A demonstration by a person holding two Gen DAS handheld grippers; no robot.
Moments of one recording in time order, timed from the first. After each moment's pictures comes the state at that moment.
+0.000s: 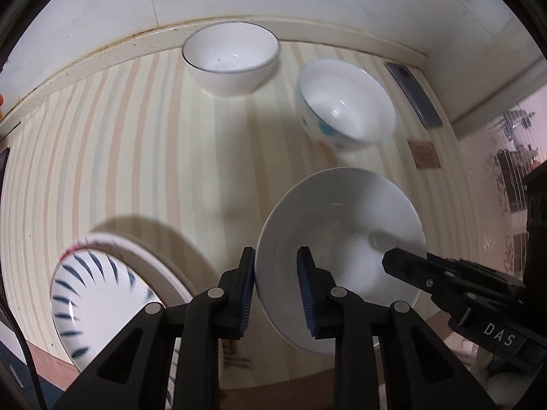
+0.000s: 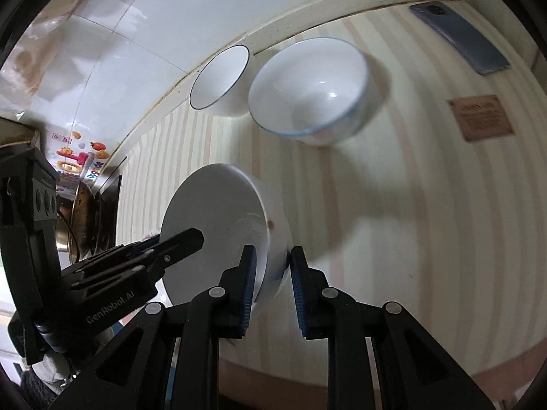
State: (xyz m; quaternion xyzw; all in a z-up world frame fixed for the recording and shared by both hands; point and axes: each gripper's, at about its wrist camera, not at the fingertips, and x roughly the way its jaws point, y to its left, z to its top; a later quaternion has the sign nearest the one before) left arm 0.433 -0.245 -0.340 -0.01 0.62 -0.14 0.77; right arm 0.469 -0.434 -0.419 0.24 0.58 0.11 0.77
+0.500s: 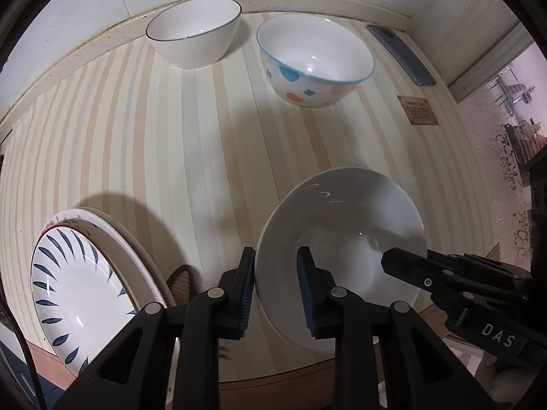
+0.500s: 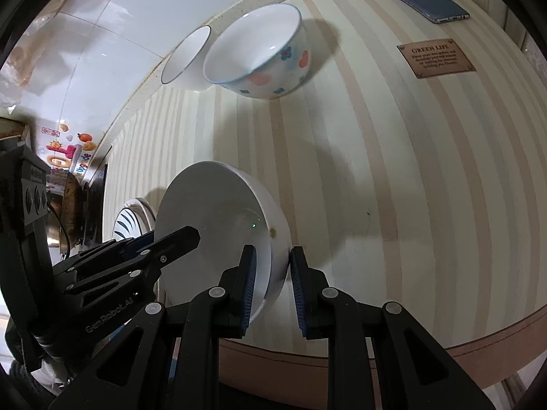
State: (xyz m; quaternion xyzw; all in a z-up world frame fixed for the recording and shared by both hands) left arm 0.420 -0.285 -0.372 0.03 0.63 -0.14 0.76; right arm 0.429 -0.463 -0.451 0.25 0.60 0.09 0.75
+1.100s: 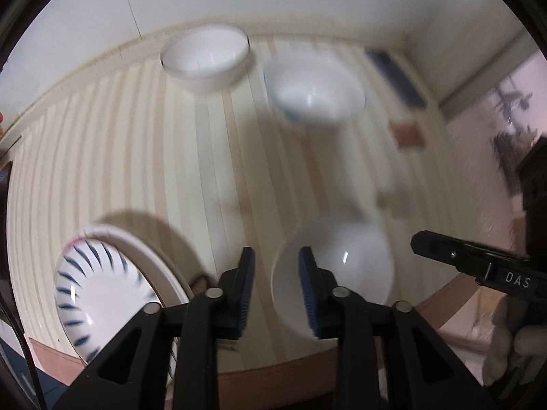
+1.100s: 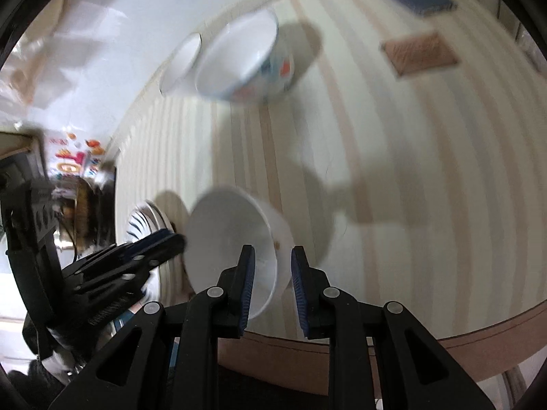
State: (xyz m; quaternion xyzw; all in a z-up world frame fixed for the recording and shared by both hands) left arm 0.438 -0.273 -0.321 0.01 0.62 -0.14 0.77; right arm 0.443 -0.504 -0.426 0.28 0.60 0.10 0.74
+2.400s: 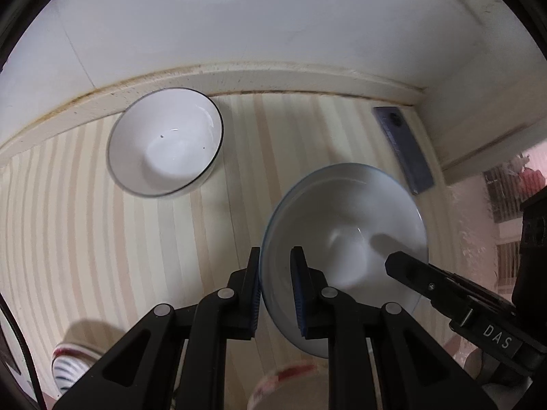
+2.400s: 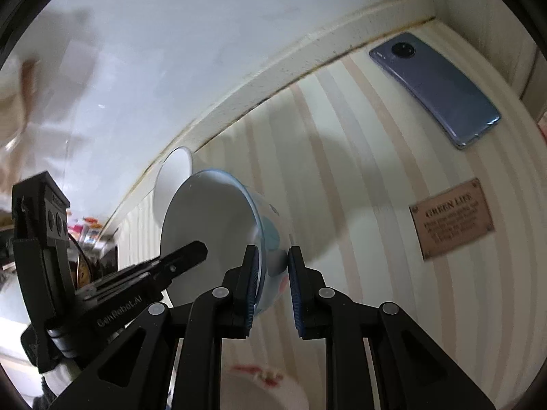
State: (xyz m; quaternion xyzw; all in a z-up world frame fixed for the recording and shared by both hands) left arm 0.555 -0.308 -0.321 -0.02 0.61 -0.16 0.77; right arm 0.557 -0.514 -0.412 0.30 0.54 0.07 0.79
